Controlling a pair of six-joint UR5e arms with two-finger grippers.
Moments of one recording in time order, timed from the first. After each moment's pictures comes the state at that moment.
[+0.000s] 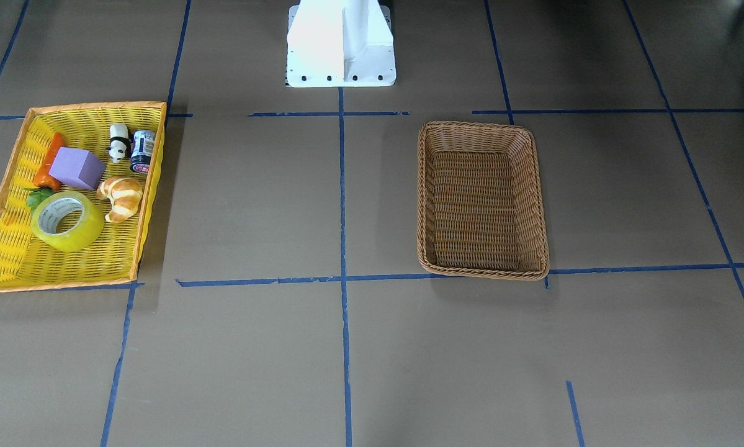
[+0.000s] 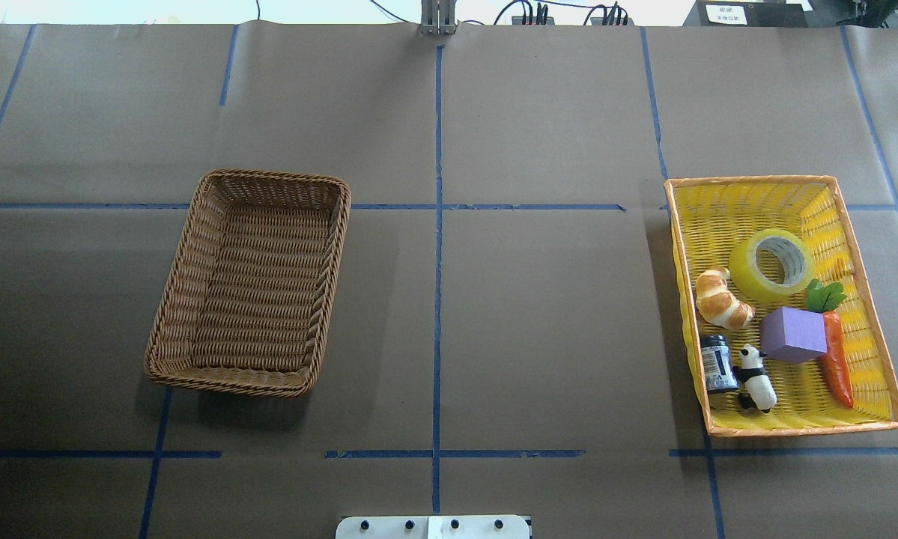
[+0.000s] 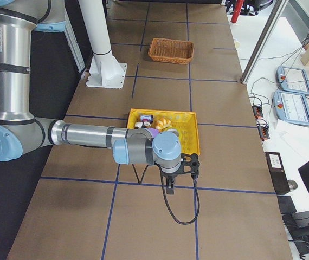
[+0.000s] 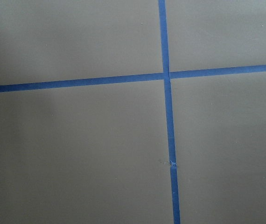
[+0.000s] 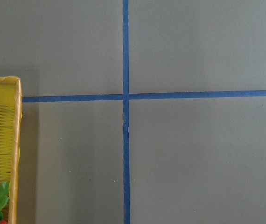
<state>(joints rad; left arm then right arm) -1.56 -1.56 -1.55 -1.59 -2.36 0.08 1.65 -1.68 1.66 -1.45 2.40 0.04</state>
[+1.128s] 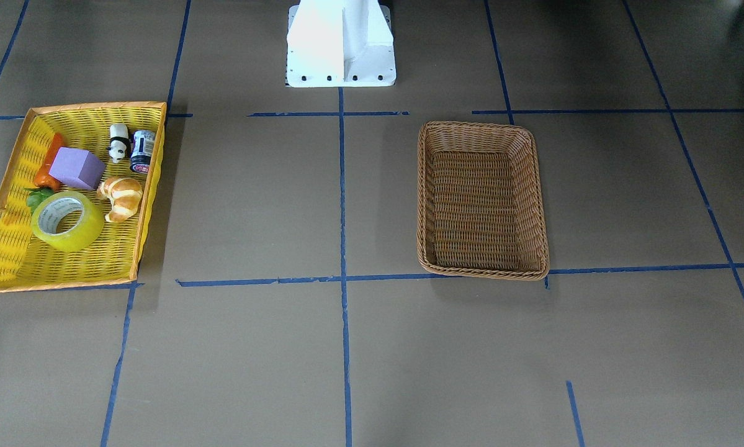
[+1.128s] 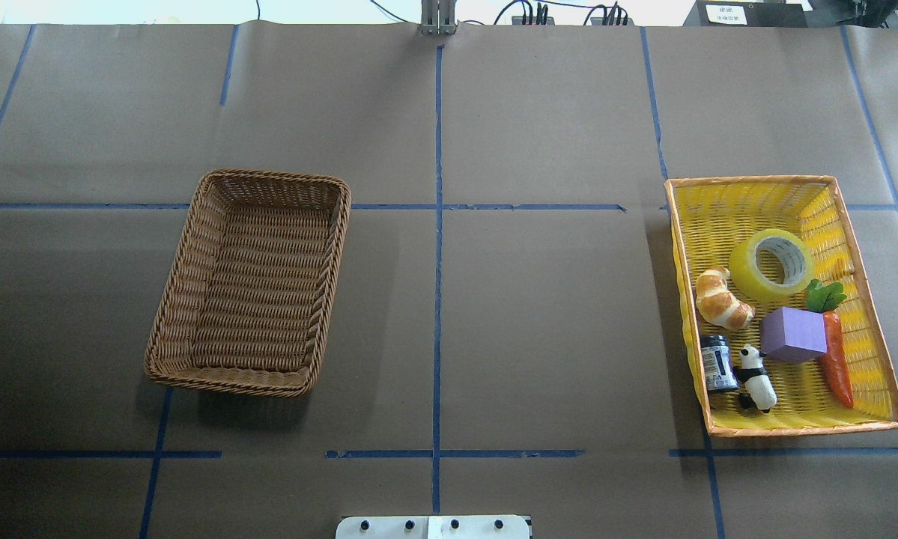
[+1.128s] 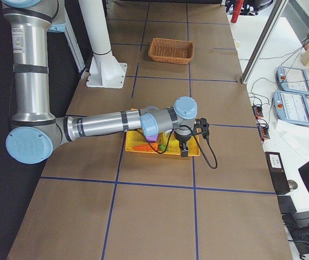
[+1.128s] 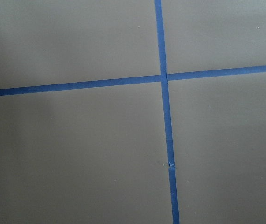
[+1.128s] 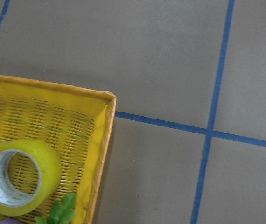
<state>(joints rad) -1.56 -1.56 -1.56 -1.60 -2.36 0.08 1.33 -1.58 1.75 -1.37 2.38 0.32</state>
